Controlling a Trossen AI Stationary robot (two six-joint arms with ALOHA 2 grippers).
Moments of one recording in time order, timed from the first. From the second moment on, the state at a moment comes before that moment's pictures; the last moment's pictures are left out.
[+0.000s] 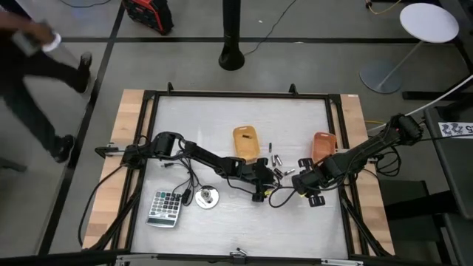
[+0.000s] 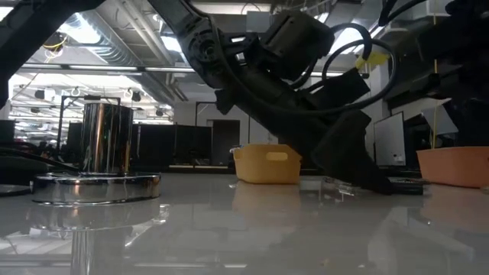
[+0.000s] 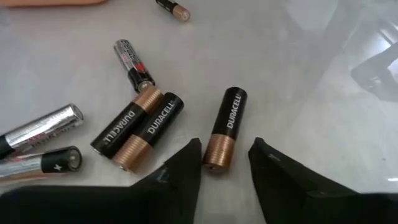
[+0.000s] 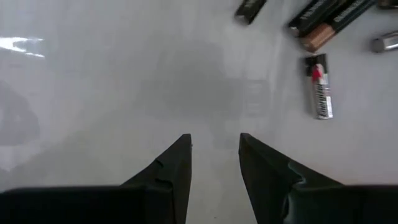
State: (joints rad) left arm -0.13 2.33 1.49 0.22 -0.06 0.04; right arm 0.47 1.31 0.82 -0.90 0.01 0.29
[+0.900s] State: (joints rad) left arm -0.12 2.23 1.49 0.13 0.00 -0.08; right arm 0.47 1.31 0.82 -0.96 0.04 0.29
